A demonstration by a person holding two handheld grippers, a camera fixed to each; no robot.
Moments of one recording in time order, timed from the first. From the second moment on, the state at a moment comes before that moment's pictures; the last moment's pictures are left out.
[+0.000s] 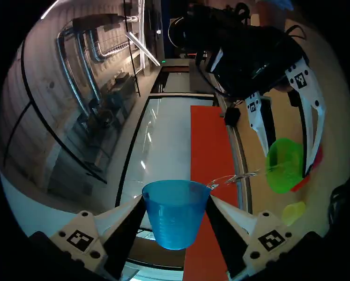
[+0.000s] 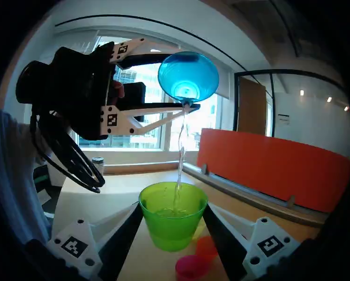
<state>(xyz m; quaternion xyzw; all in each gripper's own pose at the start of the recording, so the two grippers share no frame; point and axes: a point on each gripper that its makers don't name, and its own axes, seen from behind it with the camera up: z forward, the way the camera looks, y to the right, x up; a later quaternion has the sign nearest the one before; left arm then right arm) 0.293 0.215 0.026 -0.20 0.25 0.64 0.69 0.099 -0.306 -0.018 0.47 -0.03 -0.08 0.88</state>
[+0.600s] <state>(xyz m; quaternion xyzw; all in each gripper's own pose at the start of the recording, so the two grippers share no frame) 0.293 0.229 0.010 -0.18 0.28 0.70 0.64 0.104 -0.307 -0.022 0.47 -0.02 -0.08 0.88</state>
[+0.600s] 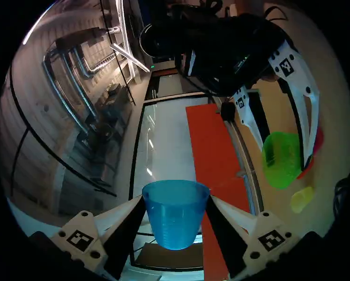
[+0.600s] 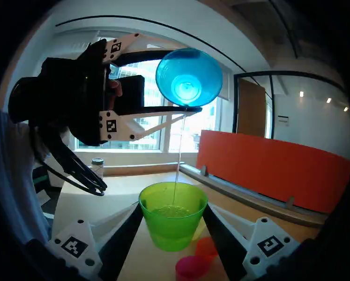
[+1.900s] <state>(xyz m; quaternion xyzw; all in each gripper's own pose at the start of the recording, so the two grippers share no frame) 0.289 0.201 0.034 -0.25 0.20 0.39 0.86 0.103 -0.293 -0.012 0.45 -0.02 -0.07 0.89</state>
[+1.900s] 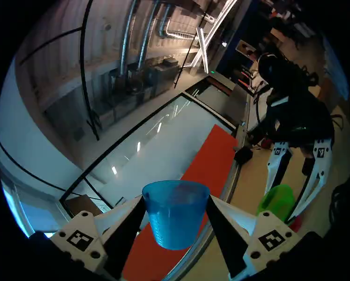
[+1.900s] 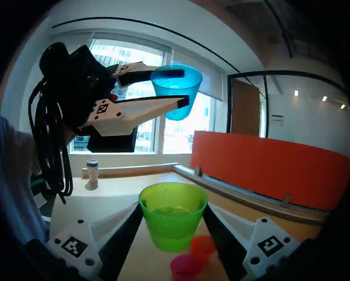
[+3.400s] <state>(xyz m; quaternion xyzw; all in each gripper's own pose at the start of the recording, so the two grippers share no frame) 0.269 0.180 0.049 -0.35 0.01 0.01 0.93 0.110 -0.283 -0.019 0.44 -0.01 -0.05 0.90</state>
